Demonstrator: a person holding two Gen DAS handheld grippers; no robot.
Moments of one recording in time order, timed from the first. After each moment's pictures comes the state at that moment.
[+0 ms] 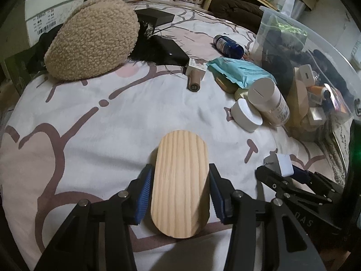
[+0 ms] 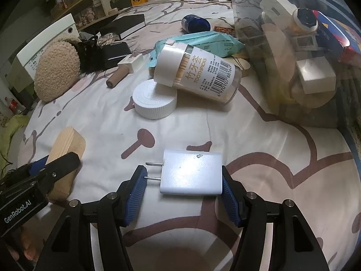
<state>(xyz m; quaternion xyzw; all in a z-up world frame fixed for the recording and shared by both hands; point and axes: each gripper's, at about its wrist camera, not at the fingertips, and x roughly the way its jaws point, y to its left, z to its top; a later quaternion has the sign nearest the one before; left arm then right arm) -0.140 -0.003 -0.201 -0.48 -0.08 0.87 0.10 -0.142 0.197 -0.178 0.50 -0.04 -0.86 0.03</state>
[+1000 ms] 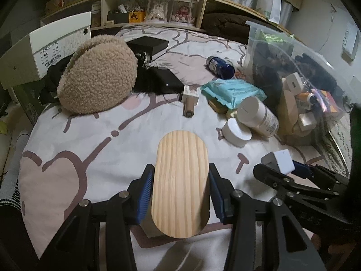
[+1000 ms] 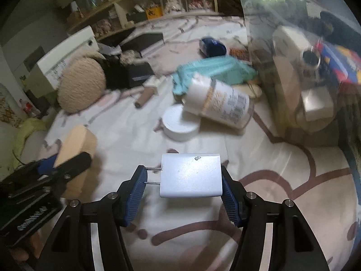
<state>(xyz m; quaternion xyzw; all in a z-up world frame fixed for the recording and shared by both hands) -0.125 -0.004 -0.163 -0.42 -0.04 0.90 0.10 -0.133 0.187 -0.139 0.45 -0.05 -0.89 0.08</state>
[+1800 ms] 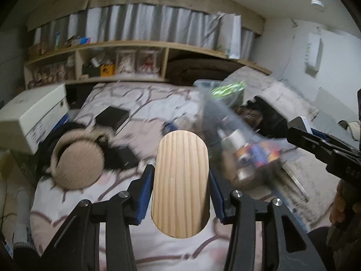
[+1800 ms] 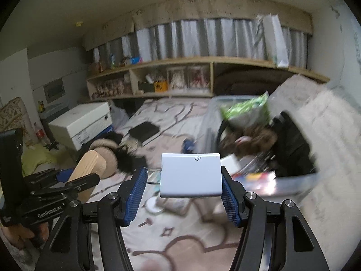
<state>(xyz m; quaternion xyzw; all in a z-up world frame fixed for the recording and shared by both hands) -0.110 0.050 -0.024 -0.29 -0.03 0.94 0.19 -0.093 0.280 0.037 0.26 -0.01 -0.96 0.09</state>
